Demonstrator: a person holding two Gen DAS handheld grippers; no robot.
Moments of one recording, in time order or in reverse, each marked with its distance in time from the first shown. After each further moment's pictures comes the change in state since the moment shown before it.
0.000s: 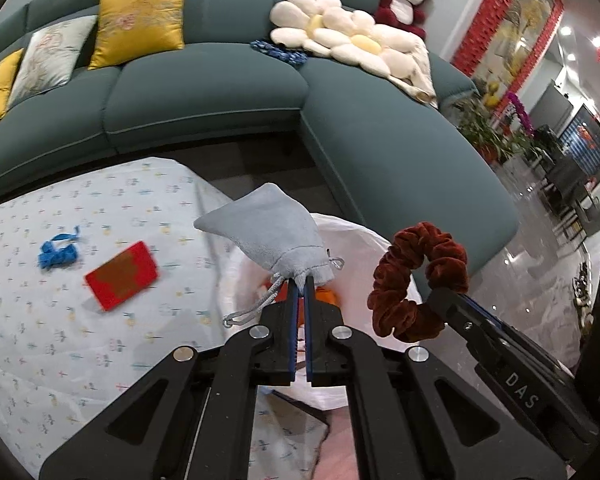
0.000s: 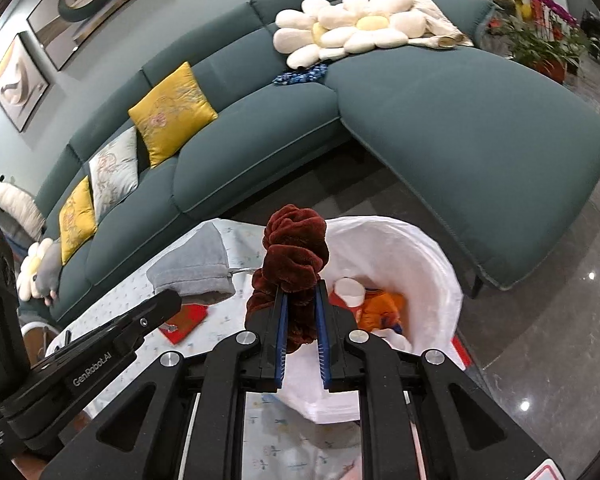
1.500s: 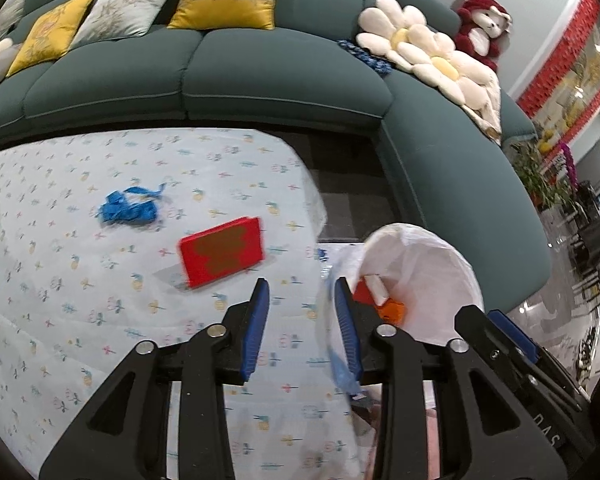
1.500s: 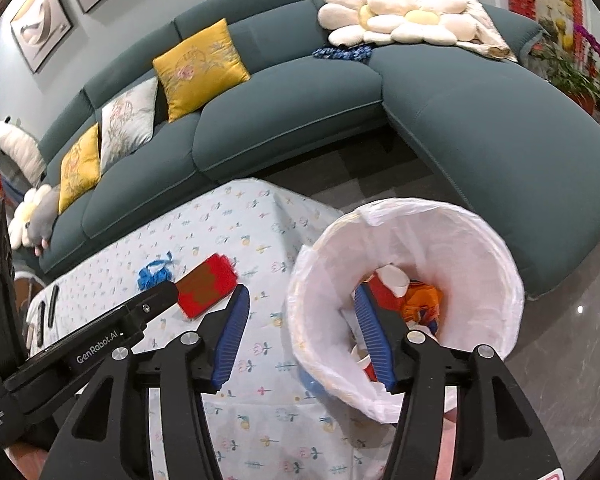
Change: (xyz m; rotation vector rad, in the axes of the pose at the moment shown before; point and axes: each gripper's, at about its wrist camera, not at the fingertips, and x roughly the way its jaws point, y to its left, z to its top) left arm -0.013 0.116 -0.016 -0.230 -0.006 0.137; right arm 0.045 0.090 -0.025 -0.171 0.087 -0.015
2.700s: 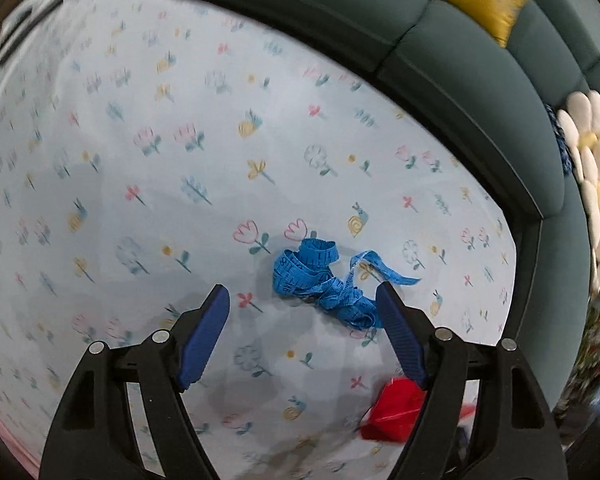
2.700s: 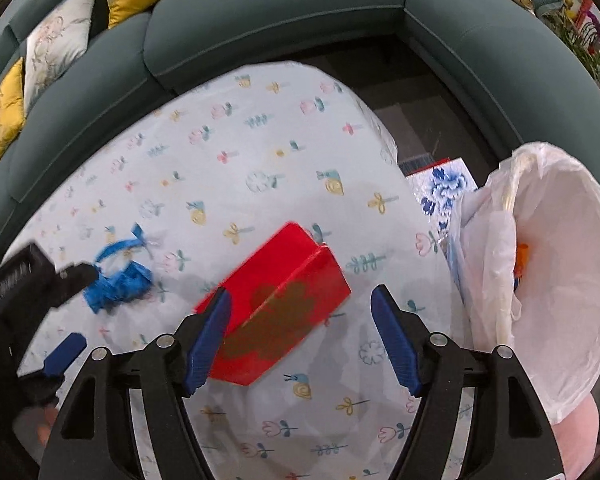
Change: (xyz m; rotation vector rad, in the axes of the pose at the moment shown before) left arm 0.113 0.225 0.071 -0.623 0.204 0.237; right arm 0.205 0.137 0.011 0.053 0.340 -0.242
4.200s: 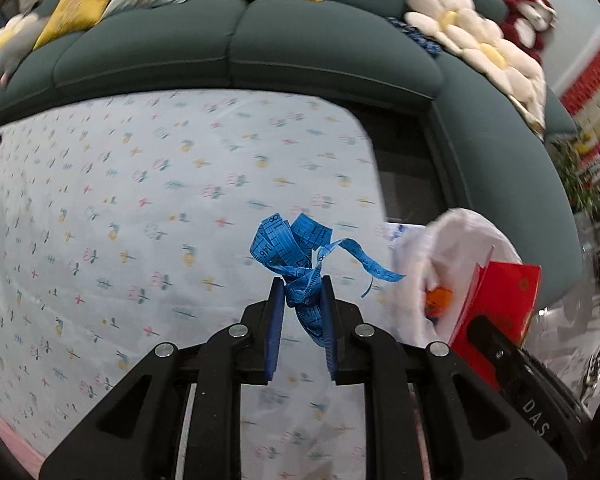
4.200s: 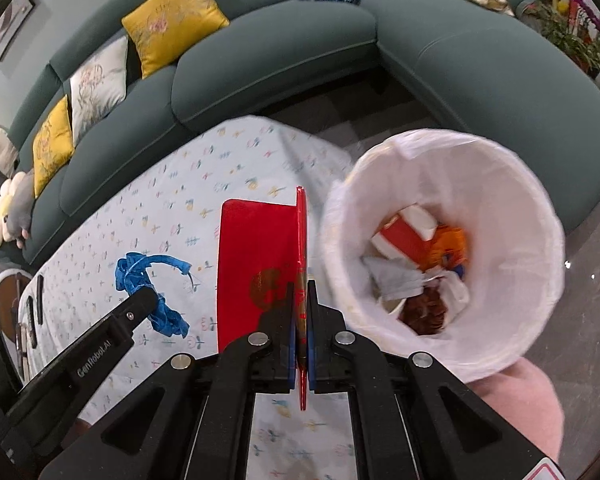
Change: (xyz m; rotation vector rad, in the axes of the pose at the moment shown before) left arm -0.106 -0.081 -0.187 0.575 -0.135 -0.105; right arm -0.118 -0.144 -0.066 0.019 -0.166 0.170
